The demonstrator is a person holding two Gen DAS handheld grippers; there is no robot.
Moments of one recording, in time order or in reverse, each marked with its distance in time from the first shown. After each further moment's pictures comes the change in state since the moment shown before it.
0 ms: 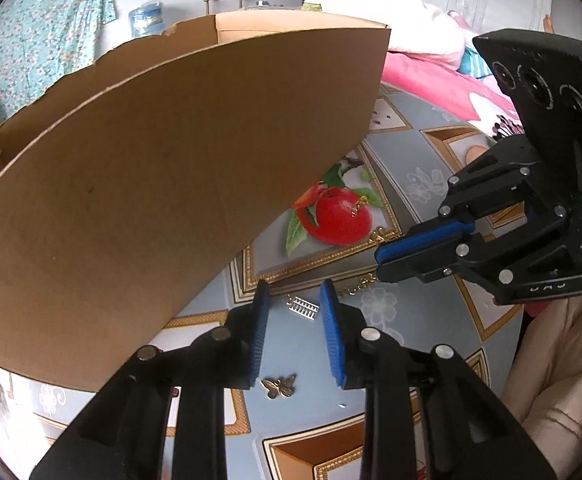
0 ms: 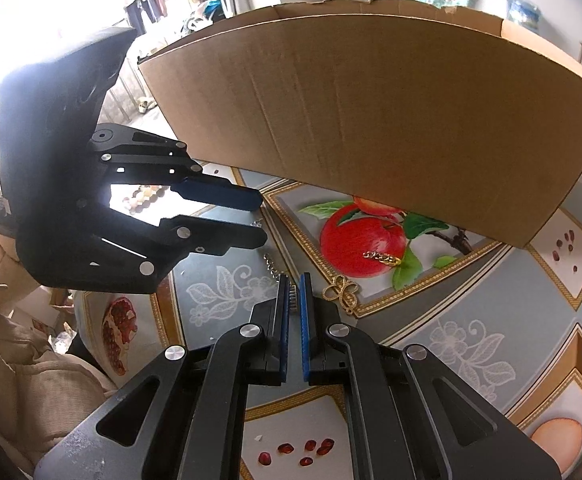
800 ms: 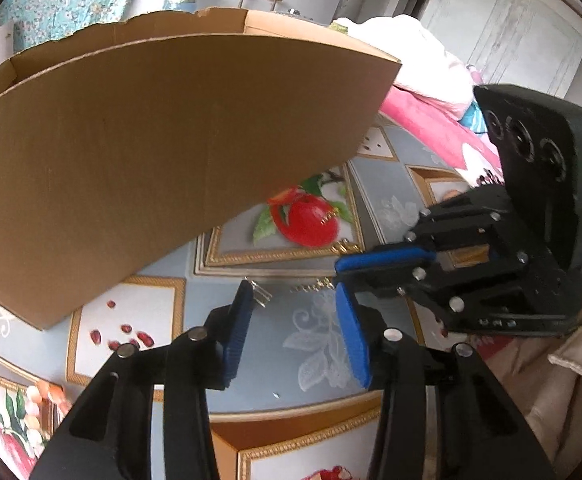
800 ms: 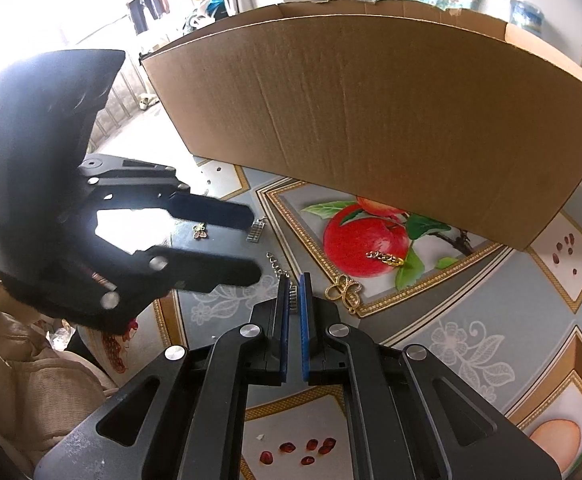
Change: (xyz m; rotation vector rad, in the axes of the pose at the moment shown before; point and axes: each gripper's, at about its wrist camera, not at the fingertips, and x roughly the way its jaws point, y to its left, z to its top) left arm -0.004 -0.003 -0.009 -0.237 -0.052 -0.114; right arm -0.001 0.006 0.001 -0.014 0.005 -0.005
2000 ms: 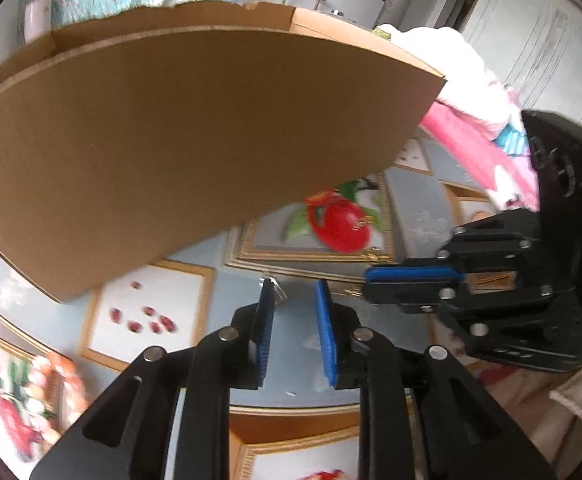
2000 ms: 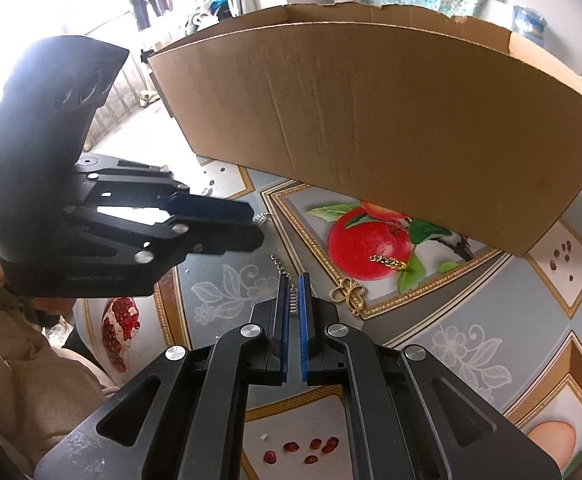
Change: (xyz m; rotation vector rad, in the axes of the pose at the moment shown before) left arm 0.000 0.007 0.001 -0.145 0.012 0.051; right arm -0.003 0.008 0.002 -0.016 0.001 -0.015
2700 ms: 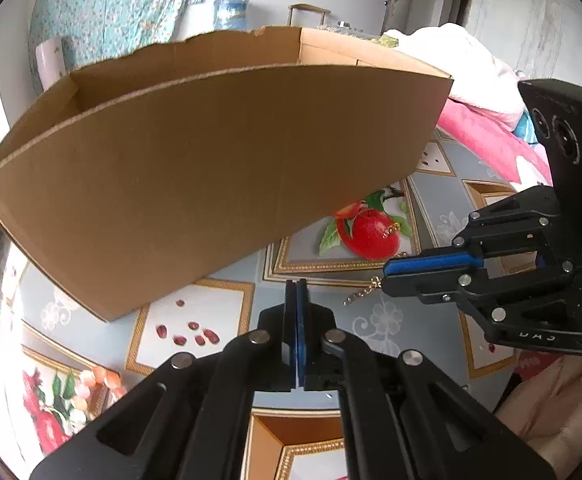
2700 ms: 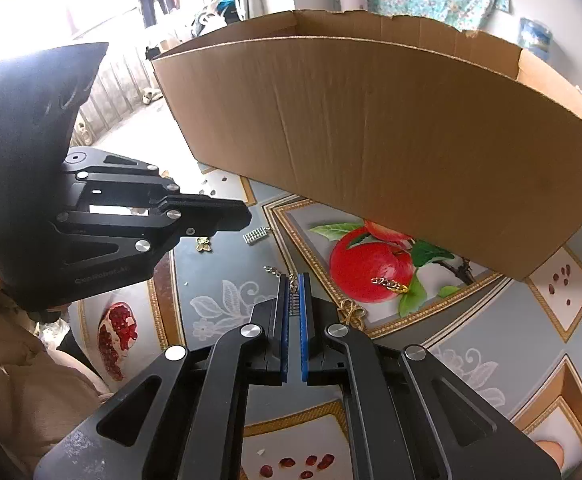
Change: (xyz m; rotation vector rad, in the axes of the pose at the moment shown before) left arm -0.009 -0.005 -0.003 0.091 -0.071 0.170; right arm 0.007 0.006 0.010 -0.038 -0.020 -0.008
